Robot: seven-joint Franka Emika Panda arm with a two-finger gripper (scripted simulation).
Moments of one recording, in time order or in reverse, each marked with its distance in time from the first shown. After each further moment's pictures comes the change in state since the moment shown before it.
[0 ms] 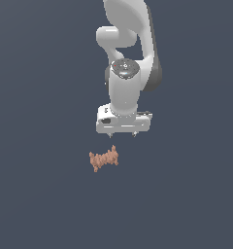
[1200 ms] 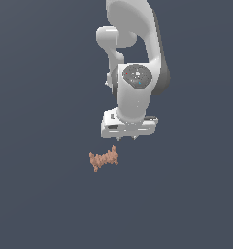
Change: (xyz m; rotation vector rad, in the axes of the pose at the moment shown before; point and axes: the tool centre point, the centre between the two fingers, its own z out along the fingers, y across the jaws) arm 0.014 -0.015 0.003 -0.034 -0.061 -0.051
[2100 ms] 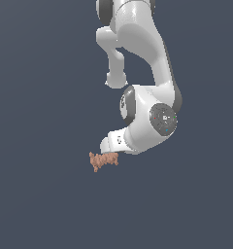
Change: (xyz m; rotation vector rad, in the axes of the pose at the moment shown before) arm 0.036 0.018 0.027 -0.208 -0.237 -0.097
